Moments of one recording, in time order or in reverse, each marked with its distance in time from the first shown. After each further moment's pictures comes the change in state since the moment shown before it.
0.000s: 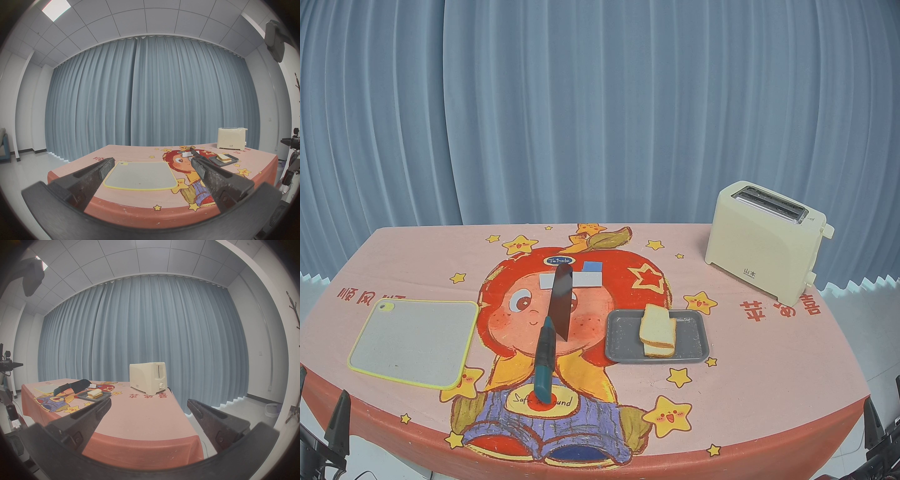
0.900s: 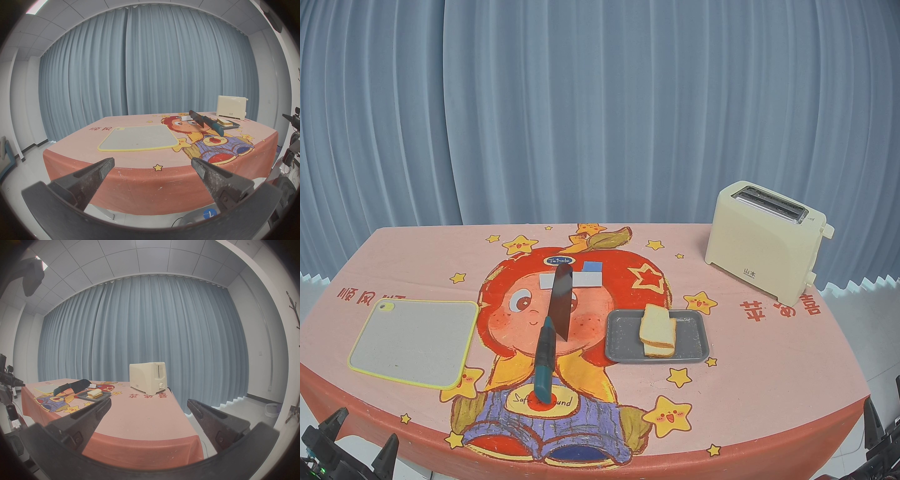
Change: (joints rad) left arm -0.009 0.044 0.143 0.116 -0.010 0.071; right arm 0.000 0.000 0.000 0.000 0.000 0.000
